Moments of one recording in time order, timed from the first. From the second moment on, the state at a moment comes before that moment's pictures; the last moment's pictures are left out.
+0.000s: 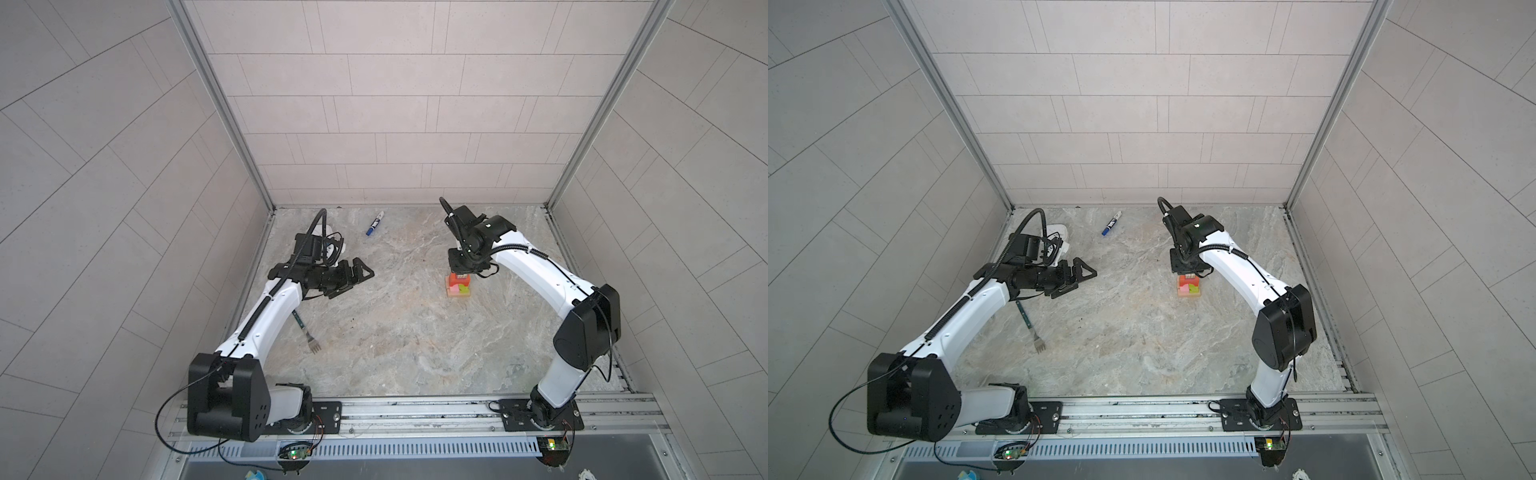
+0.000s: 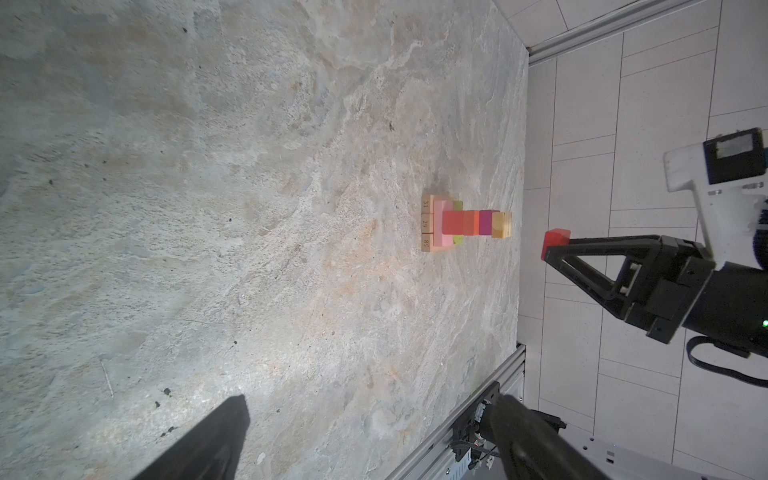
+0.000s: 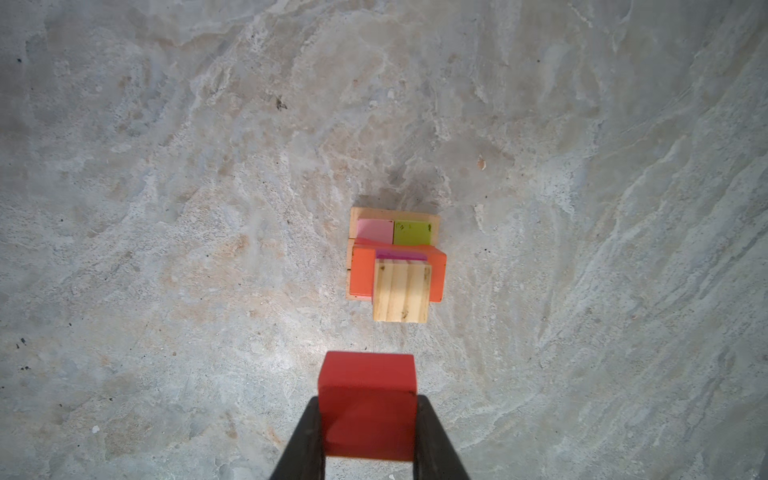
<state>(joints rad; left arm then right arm) -0.10 1.31 0.98 -0.64 0.68 -0.46 0.48 1.73 1.64 -1.18 0.13 0.43</state>
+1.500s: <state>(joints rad) -0.10 1.31 0.98 -0.64 0.68 -0.46 0.38 1.78 1.56 -1.10 0.04 0.38</state>
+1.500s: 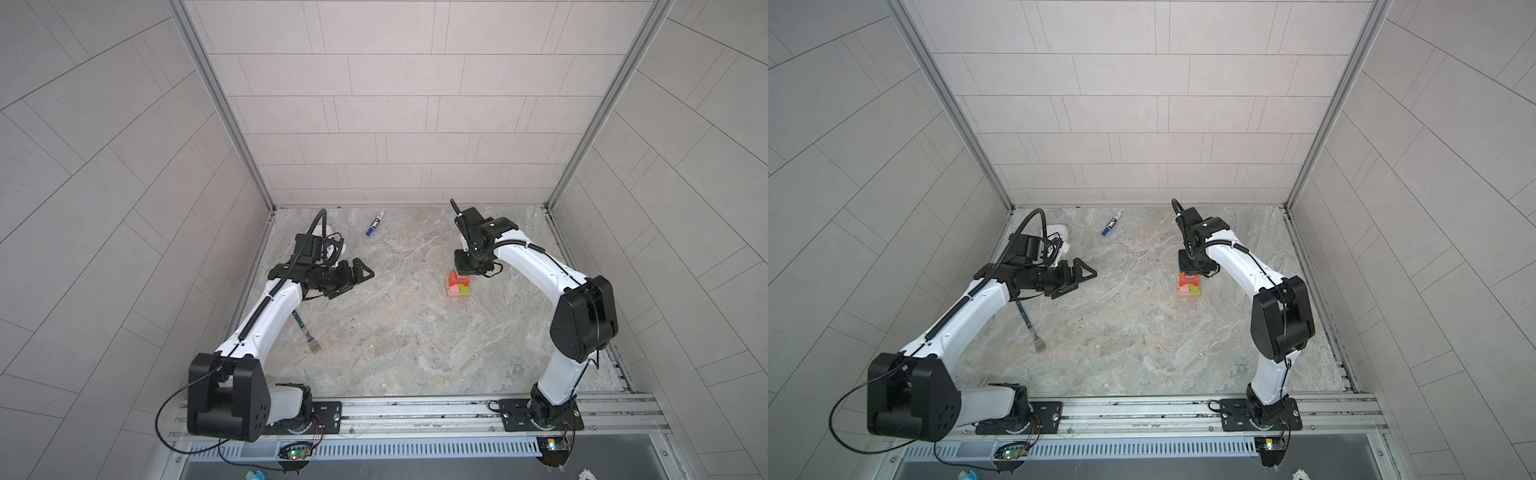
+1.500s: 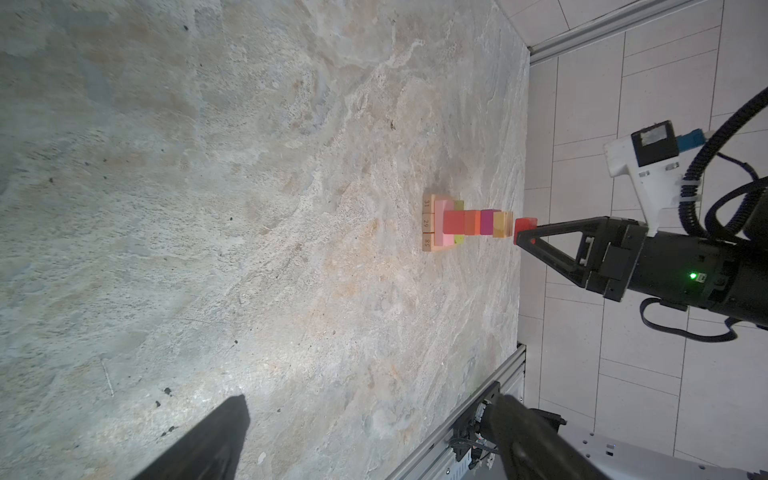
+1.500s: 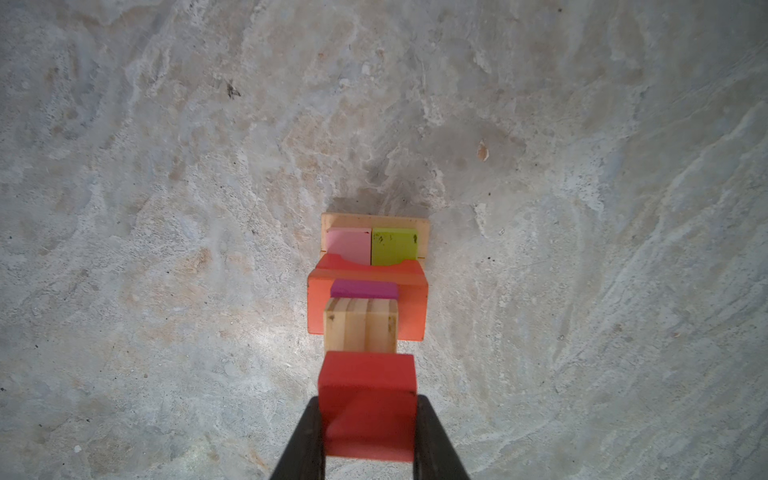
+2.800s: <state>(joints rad) -0.10 1.31 0.98 -0.64 0.68 -0.46 0.38 1.80 1.55 -1.06 0.03 0.37</state>
